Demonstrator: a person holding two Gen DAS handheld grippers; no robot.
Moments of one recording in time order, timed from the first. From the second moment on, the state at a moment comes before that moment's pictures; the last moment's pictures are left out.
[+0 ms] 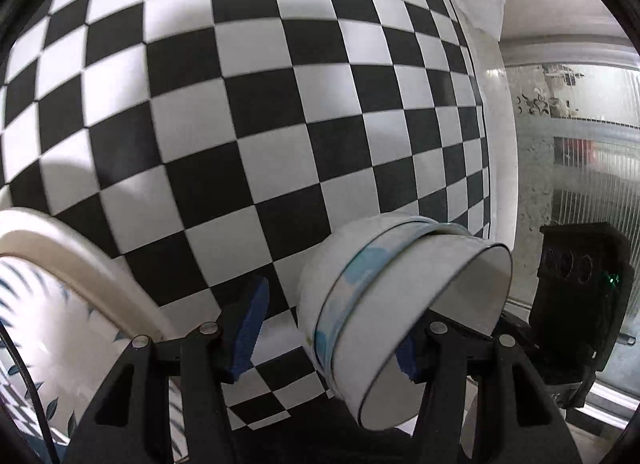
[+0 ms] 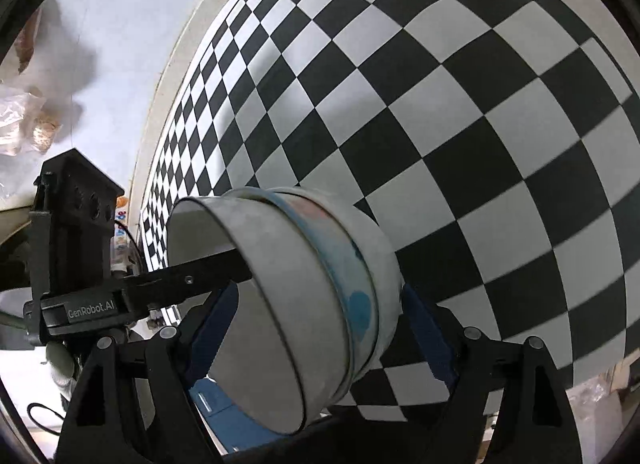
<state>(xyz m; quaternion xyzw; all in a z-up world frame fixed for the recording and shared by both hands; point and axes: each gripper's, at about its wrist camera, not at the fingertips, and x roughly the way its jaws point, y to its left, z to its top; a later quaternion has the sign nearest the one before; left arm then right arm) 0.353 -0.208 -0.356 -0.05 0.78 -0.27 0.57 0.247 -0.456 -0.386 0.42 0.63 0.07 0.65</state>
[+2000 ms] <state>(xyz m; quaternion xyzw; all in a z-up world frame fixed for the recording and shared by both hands) 0.372 -0.113 -0.268 -0.07 0.72 -0.24 0.65 0.343 -0.318 -0.353 0.42 0.65 0.17 0.61</state>
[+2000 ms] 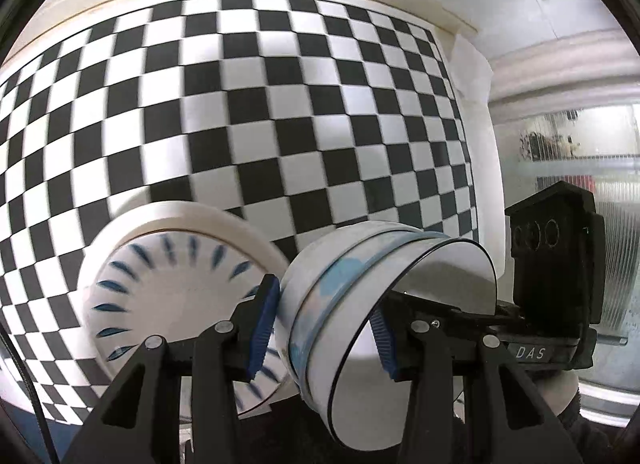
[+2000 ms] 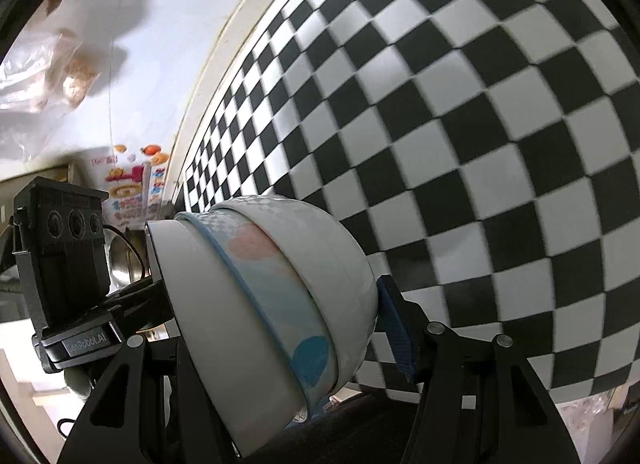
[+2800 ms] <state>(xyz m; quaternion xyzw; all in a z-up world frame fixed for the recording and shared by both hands) 0.370 0.003 -0.291 -0.14 0.72 -0.15 0.66 0.384 -0.201 -0.363 0.32 0.70 0.26 0.59</state>
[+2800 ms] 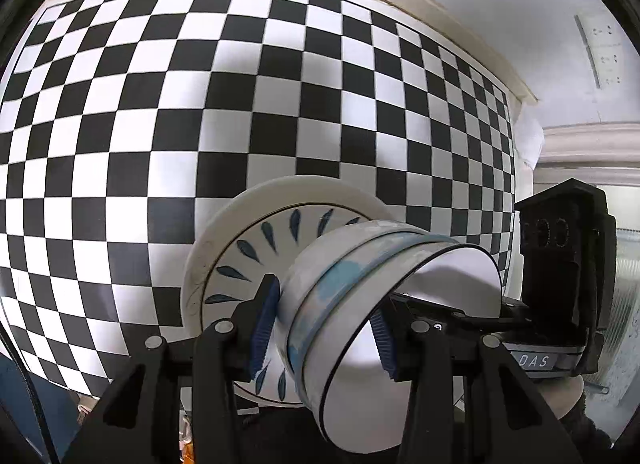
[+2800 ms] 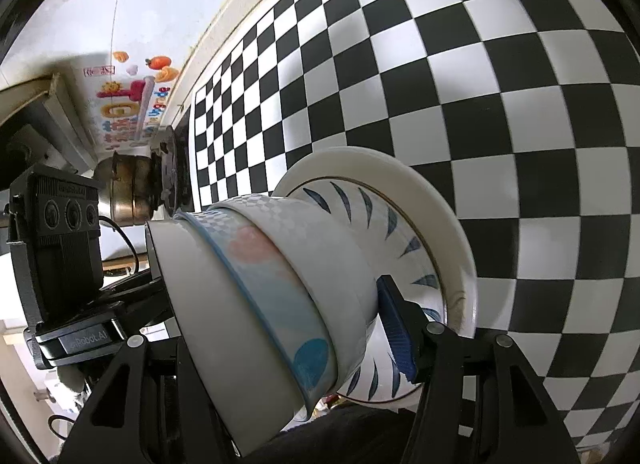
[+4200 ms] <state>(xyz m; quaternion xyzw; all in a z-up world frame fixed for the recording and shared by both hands) 0.339 0.006 -0.285 -0.08 0.70 -0.09 0.70 0.371 -0.197 -0.335 0.22 0.69 0.22 0.66</state>
